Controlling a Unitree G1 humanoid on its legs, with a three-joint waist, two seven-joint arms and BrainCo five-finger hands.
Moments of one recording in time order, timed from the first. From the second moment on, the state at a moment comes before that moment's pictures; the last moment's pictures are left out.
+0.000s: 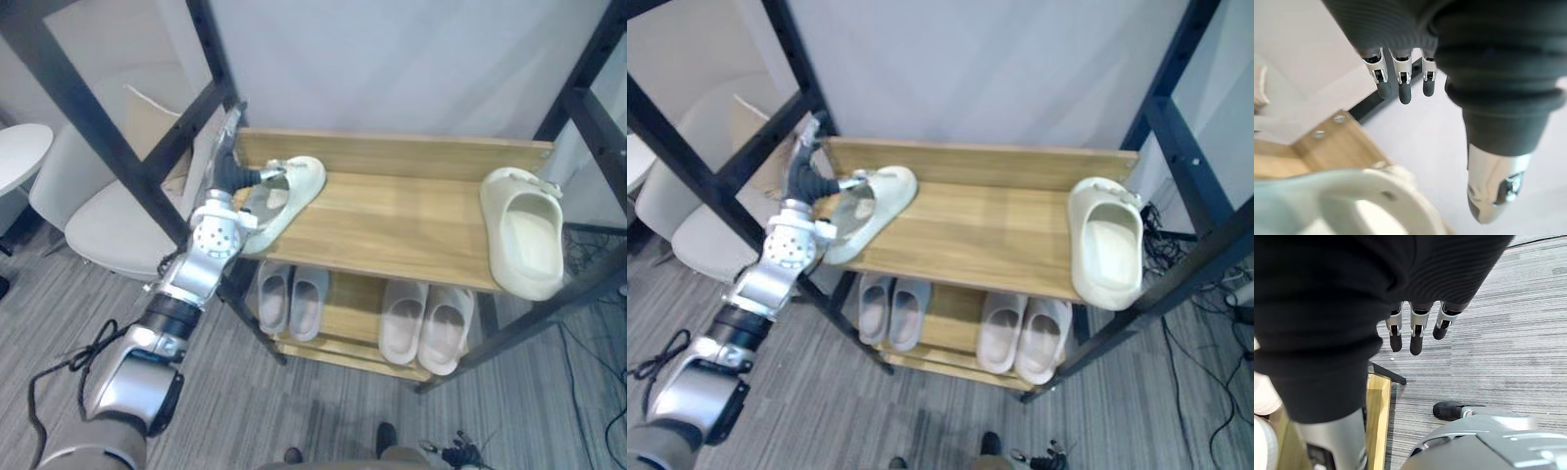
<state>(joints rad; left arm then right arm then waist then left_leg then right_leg) -0.69 0.47 -0.27 0.40 0.14 -0.07 0.37 0.17 -0.13 -0.18 0.98 0.00 -0.07 -0.16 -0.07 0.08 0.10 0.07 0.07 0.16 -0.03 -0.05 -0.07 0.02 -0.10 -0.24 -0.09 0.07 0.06</state>
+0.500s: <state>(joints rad) -0.75 0.50 -0.28 0.52 0.26 -0.03 0.37 0.18 -0.13 -0.18 0.97 0.00 -0.07 -0.16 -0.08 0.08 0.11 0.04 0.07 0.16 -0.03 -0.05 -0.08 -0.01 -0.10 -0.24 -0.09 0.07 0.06</state>
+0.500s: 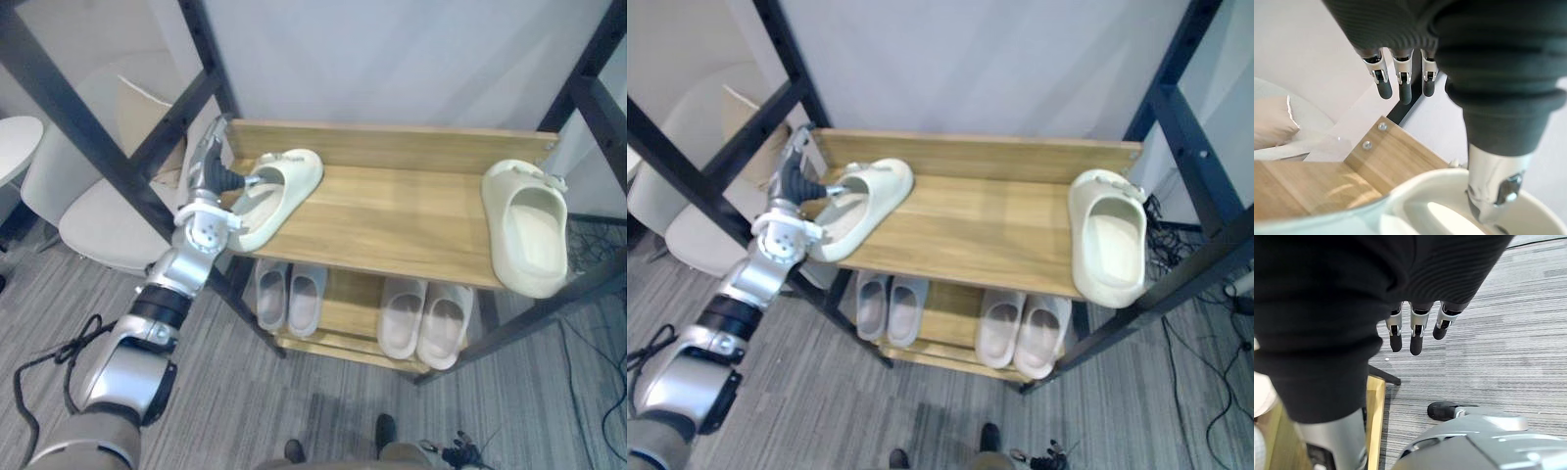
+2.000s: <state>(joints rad) -0.92 0.40 -0.42 0.68 0.23 -0.03 0.31 0.18 -0.13 -0.19 0.96 0.04 -0.07 -0.15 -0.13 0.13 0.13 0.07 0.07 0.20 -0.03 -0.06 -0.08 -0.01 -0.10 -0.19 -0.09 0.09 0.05</state>
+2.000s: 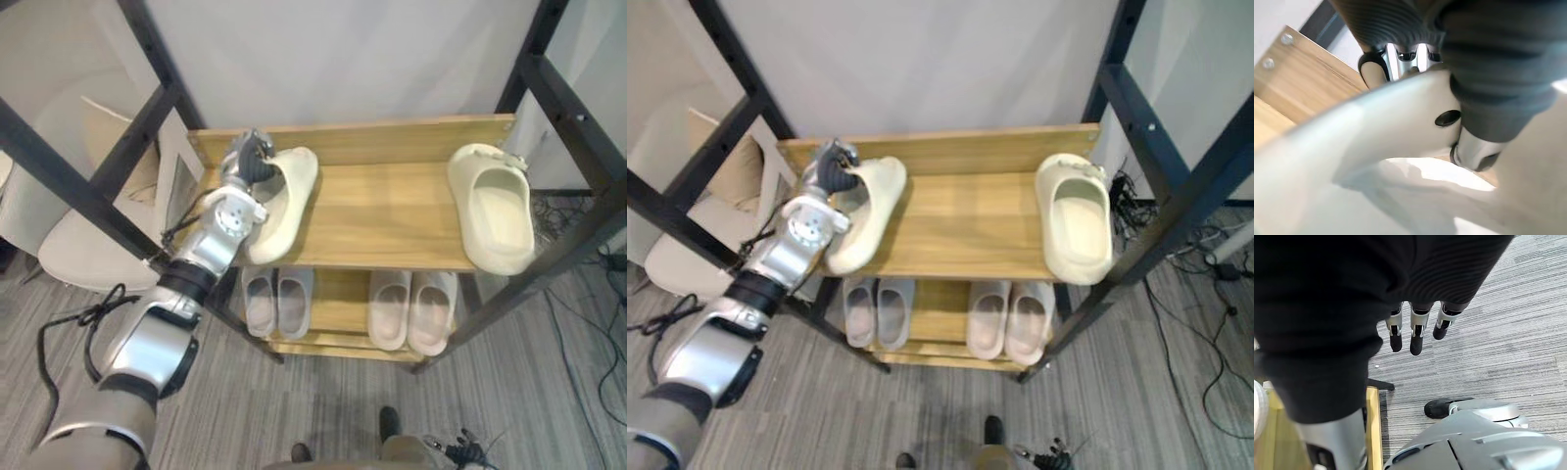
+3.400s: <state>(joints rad) -1.05 0.24 -0.49 0.75 0.23 -0.04 0.37 0.21 -0.14 -0.30 0.96 0.09 -0.07 -0.17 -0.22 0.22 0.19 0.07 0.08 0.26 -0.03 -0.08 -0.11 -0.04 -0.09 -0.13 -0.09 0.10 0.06</state>
